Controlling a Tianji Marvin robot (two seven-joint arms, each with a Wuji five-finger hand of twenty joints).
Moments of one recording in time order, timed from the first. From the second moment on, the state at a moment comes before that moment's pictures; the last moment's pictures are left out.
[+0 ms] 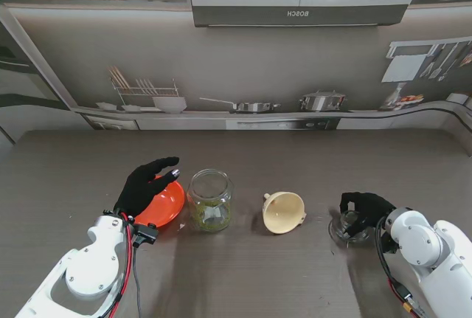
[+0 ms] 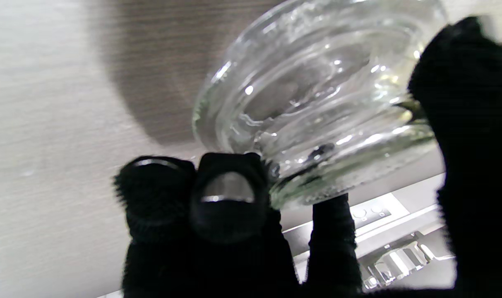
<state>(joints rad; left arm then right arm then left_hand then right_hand) 1.72 -1.18 -1.35 -1.77 0.11 -0.06 0.18 -1.42 -1.01 1.39 -1.22 -0.70 -0.18 0.28 0.74 -0.34 0.53 -0.07 0.70 0.21 0.14 0.29 0.61 0.26 0.08 0.25 0.31 0.33 0.08 0.32 0.07 0.33 0.19 0.52 0.42 -1.13 1.04 -0.37 0.44 -0.22 1.30 0.33 0.87 0.19 1.15 0.97 1.30 -0.03 1.31 0.87 1.07 0.09 1.45 0.70</state>
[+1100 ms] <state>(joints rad) 1.72 -1.18 -1.35 -1.76 0.10 -0.05 0.17 -1.50 -1.02 1.46 -1.37 -0.70 -0.10 0.34 0.74 -0.34 0.53 -0.07 0.70 0.21 0.14 0.30 0.61 0.27 0.08 0.25 0.31 0.33 0.08 0.32 0.07 0.33 0.19 0.52 0.42 -1.14 1.04 -0.37 0.52 -0.17 1.21 0.33 0.89 0.19 1.08 0.97 1.30 -0.03 1.32 0.88 1.07 0.09 1.46 0.70</state>
